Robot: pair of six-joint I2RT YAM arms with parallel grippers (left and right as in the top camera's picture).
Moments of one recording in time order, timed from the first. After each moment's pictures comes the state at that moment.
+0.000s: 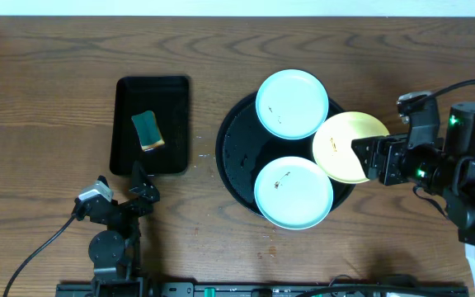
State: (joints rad) left arm 0.05 0.01 0.02 -0.11 -0.13 -0.44; right arm 0.06 1.05 1.33 -1.14 -0.36 0.11
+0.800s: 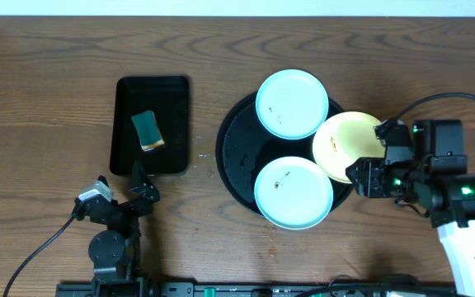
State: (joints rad) left arm 0.05 0.01 0.02 -0.11 -0.13 -0.44; right arm 0.06 1.07 1.04 -1.09 -0.32 0.11
